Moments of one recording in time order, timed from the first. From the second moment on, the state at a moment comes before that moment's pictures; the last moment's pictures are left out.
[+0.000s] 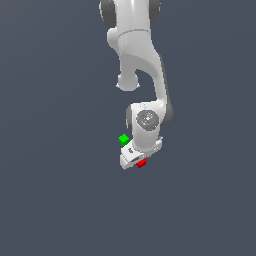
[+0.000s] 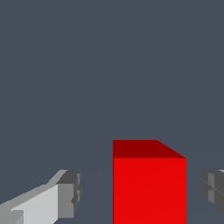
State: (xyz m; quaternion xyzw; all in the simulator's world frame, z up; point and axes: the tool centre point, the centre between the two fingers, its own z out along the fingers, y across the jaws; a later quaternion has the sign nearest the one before) arm 0.040 0.060 0.034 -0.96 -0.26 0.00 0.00
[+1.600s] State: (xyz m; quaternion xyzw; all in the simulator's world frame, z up) arm 0.039 0.059 0.076 -0.96 -0.26 0.00 0.00
